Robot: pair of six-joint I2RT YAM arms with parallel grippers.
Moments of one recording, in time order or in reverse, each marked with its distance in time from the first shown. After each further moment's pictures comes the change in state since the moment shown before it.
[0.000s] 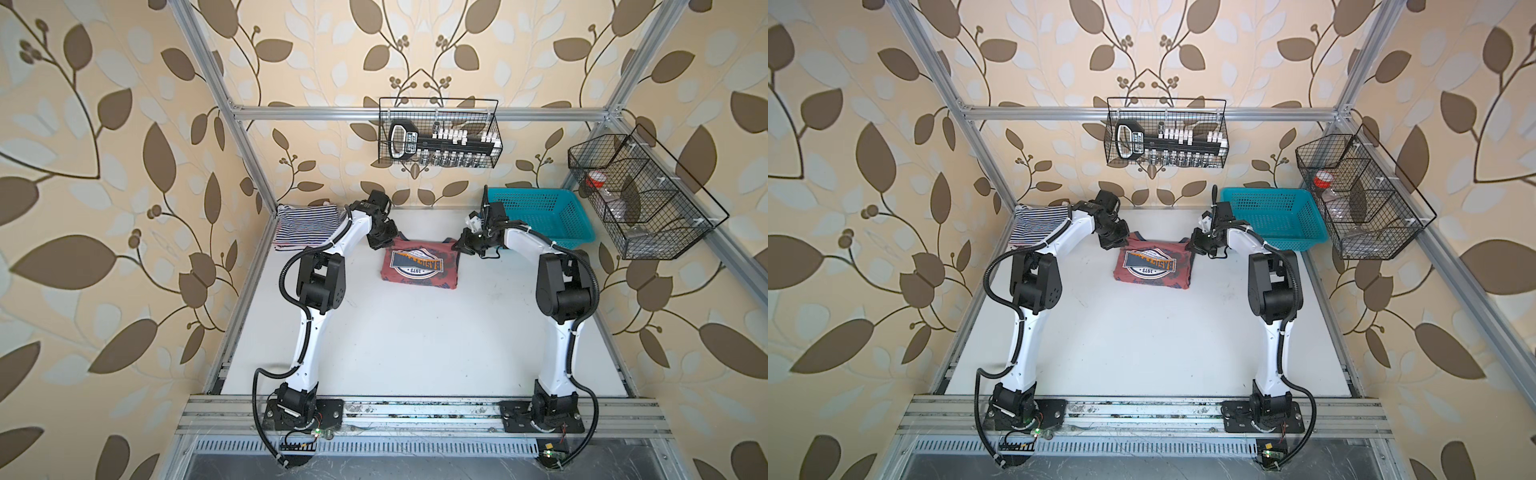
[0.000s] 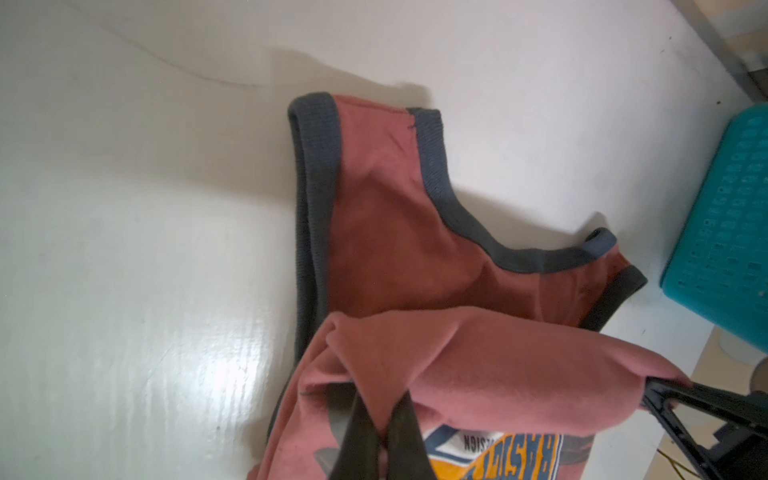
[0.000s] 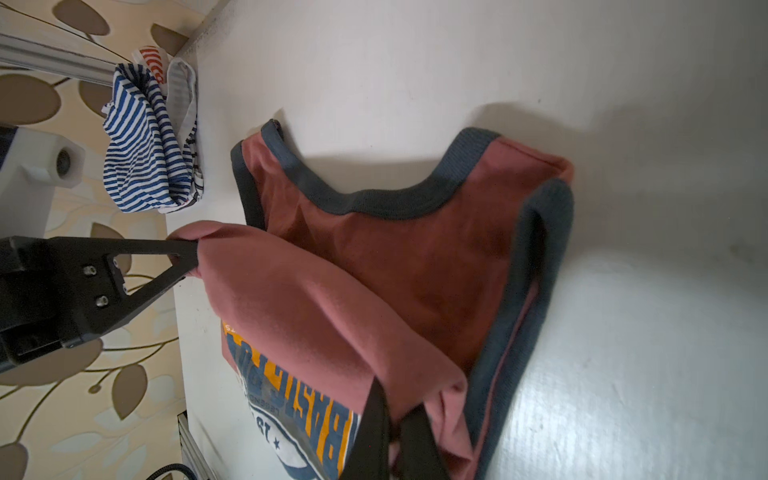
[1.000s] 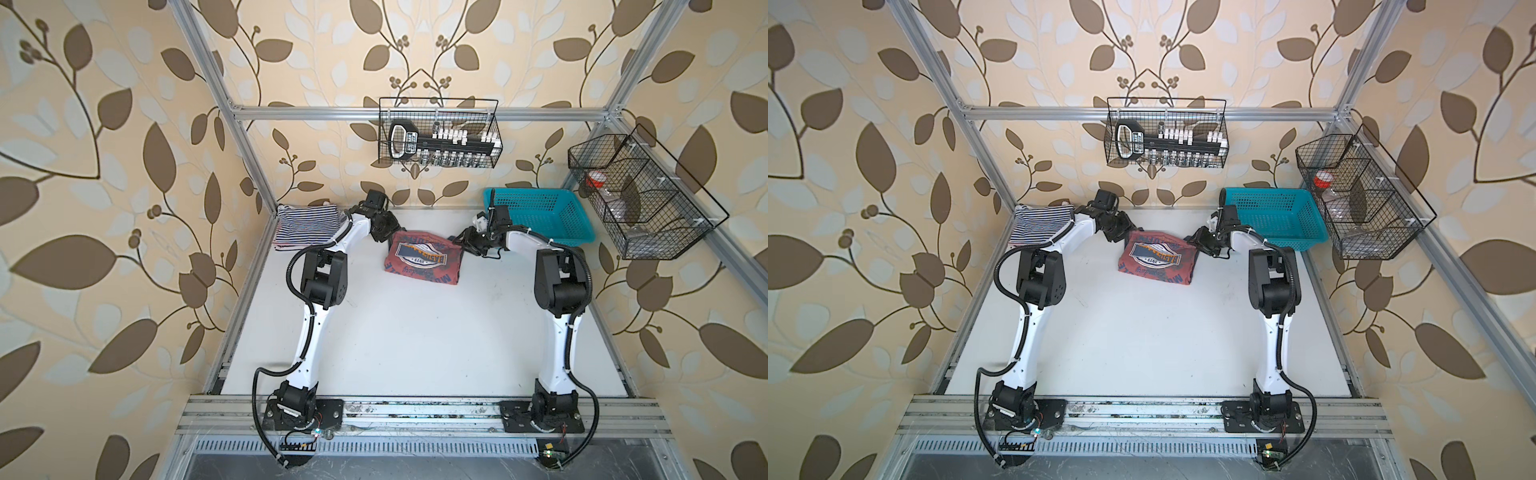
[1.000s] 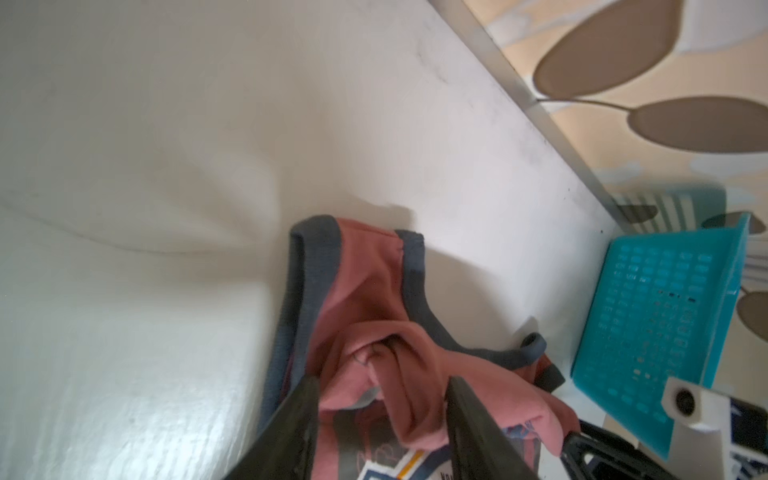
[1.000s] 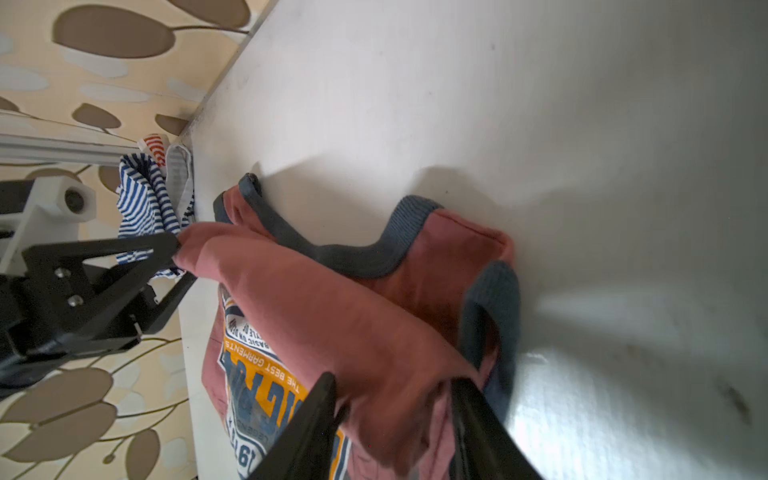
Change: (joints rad) left arm 0.041 0.092 0.018 0.283 -0.005 -0.186; right arm -0.048 0.058 -0.037 0.183 0.010 0.113
